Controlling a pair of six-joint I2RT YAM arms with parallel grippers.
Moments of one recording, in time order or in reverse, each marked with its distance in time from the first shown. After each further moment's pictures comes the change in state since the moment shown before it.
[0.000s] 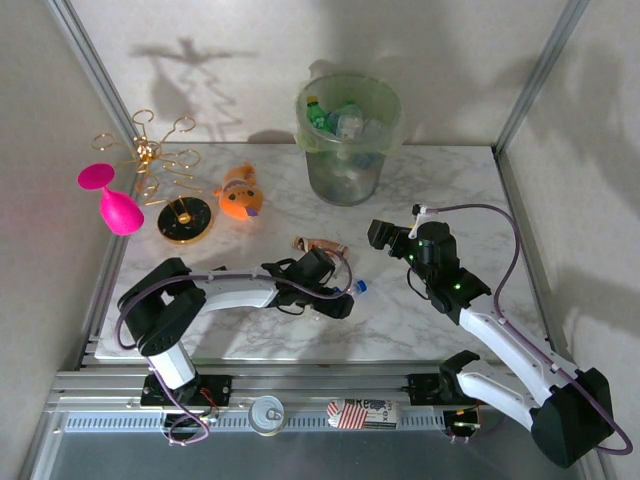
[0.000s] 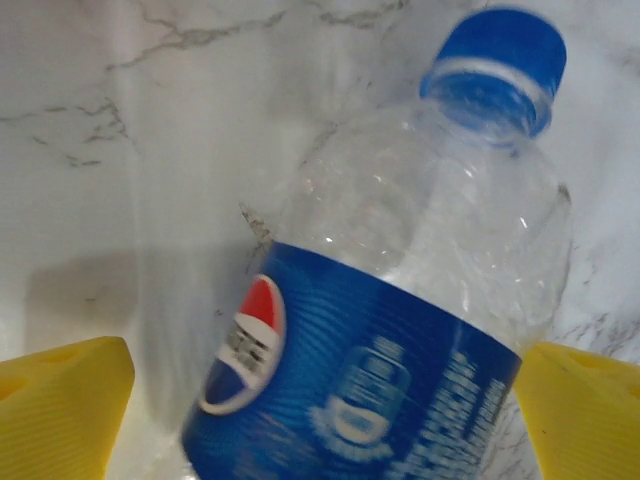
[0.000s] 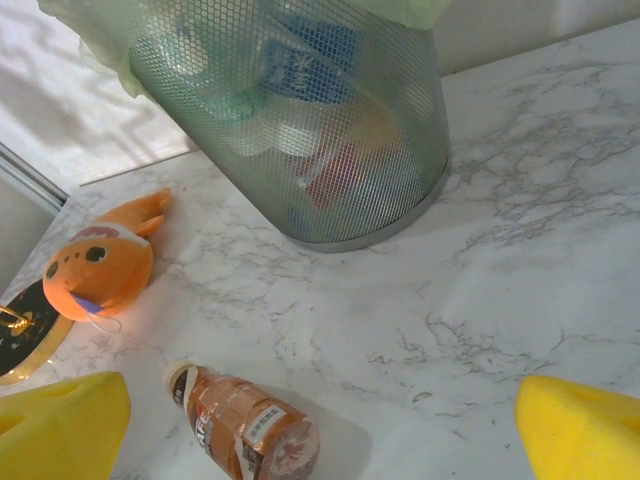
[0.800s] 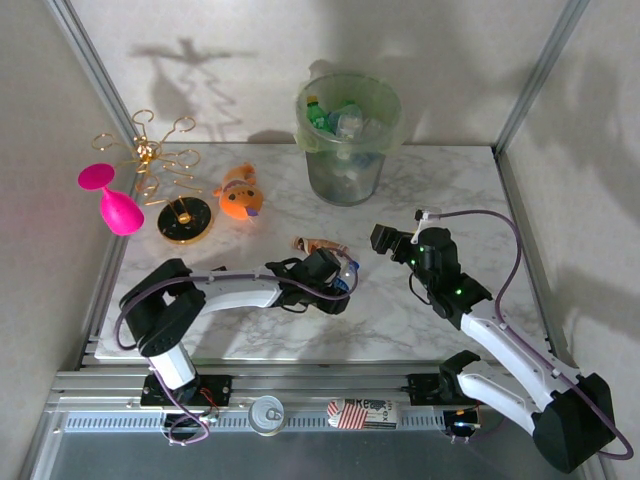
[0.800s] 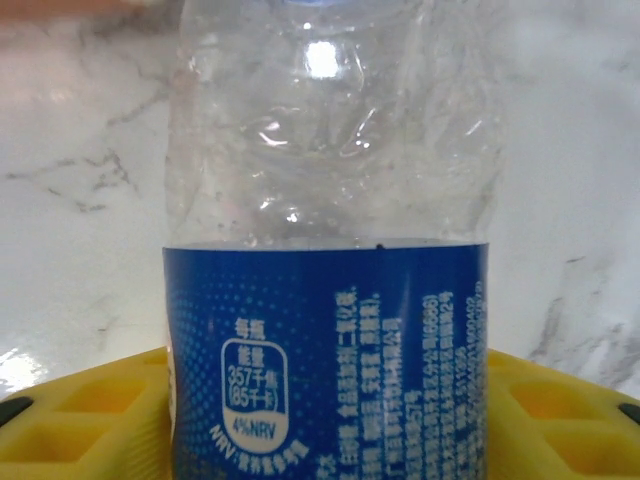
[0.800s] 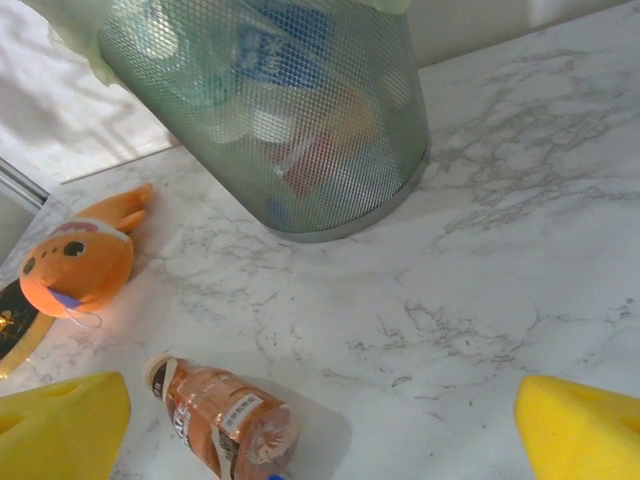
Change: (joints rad) left arm -0.026 -0.019 0.043 -0.028 -0.077 0.047; right arm -0.004 -0.034 -0.048 -0.003 0.021 0.008
